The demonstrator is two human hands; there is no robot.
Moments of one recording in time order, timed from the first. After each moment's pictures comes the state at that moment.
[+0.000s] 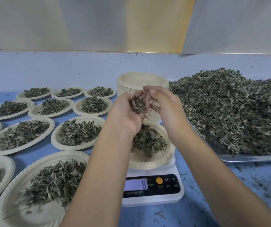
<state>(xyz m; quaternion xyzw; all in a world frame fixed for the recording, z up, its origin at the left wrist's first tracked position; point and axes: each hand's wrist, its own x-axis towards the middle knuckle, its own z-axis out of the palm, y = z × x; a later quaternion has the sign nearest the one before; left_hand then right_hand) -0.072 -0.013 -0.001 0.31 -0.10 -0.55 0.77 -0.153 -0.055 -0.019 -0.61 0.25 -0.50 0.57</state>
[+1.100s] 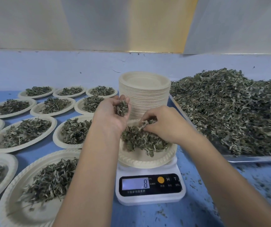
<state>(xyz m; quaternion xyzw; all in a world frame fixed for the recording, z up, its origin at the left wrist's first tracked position) -0.038 -0.008 -0.013 0.32 -0.02 -0.49 0.81 -0.167 -0.062 -0.029 -0.89 0.34 -0.22 0.21</state>
